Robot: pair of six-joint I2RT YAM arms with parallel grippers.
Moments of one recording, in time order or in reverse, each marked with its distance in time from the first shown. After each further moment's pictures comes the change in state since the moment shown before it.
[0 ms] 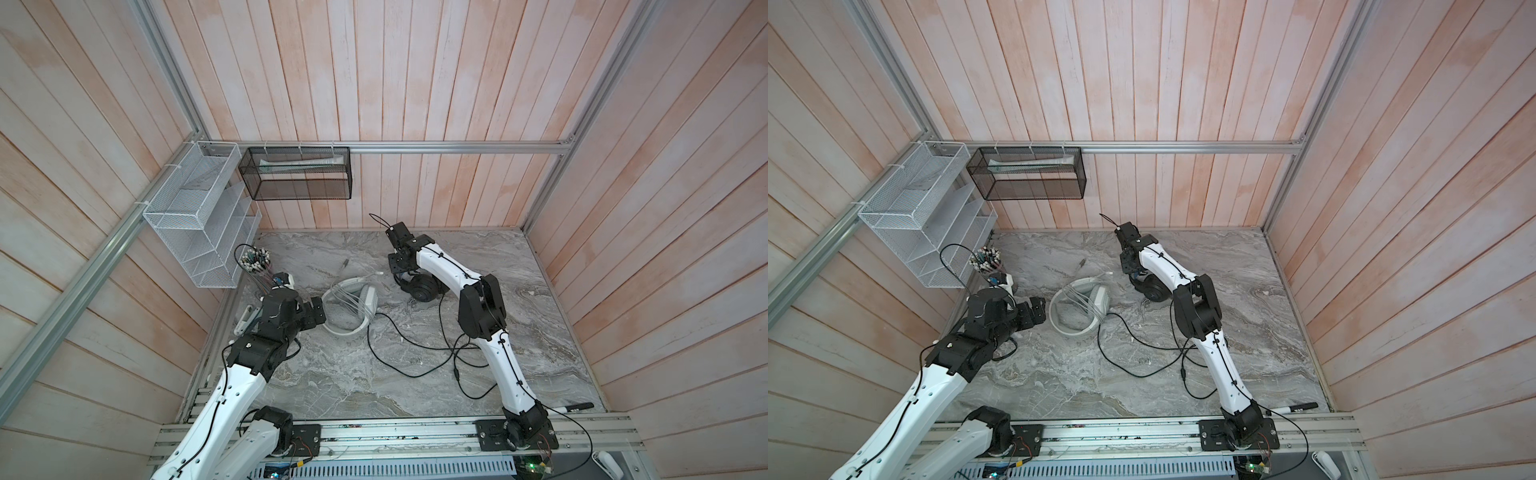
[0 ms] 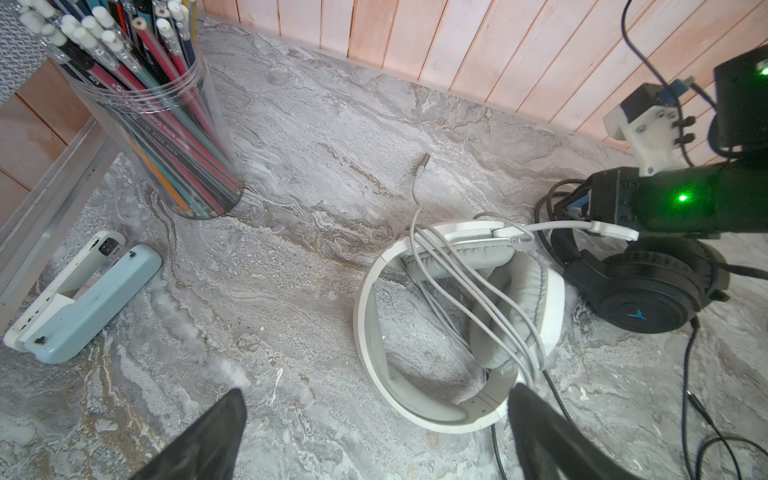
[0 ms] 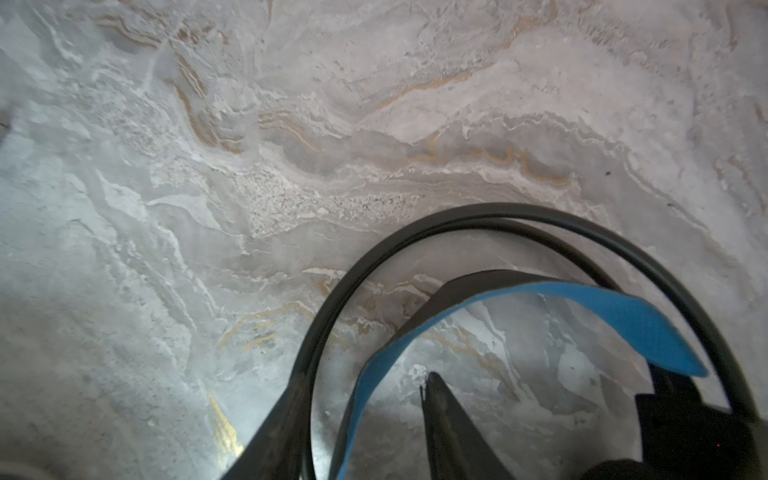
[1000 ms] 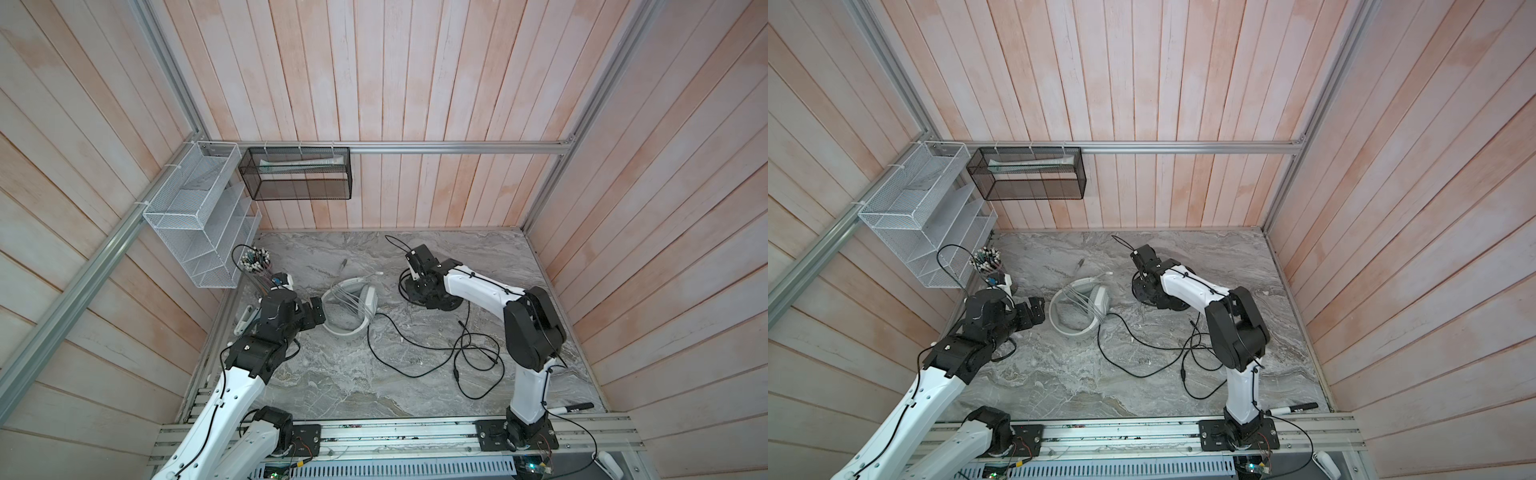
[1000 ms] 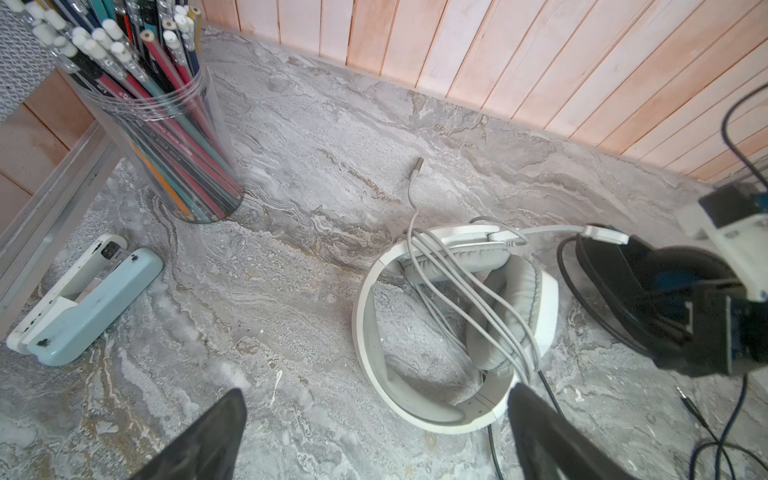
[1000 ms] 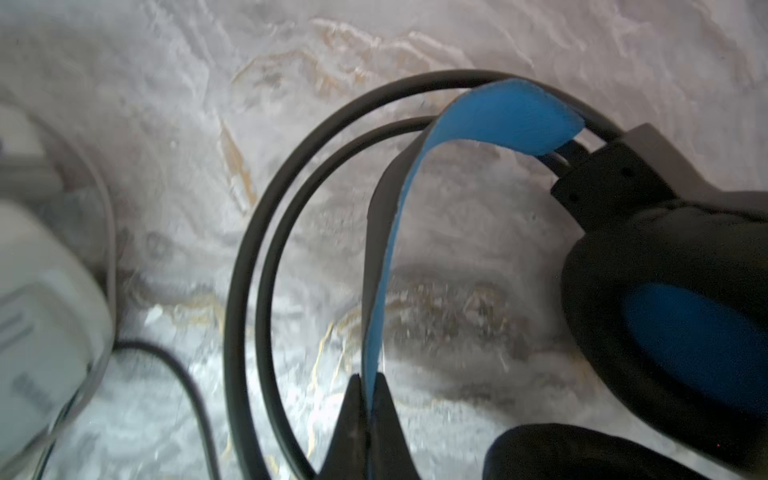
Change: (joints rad) left arm 0.000 -0.031 0.000 -0.001 0.000 -0.001; right arm 0.043 -0.599 -0.851 0.249 -0.092 -0.016
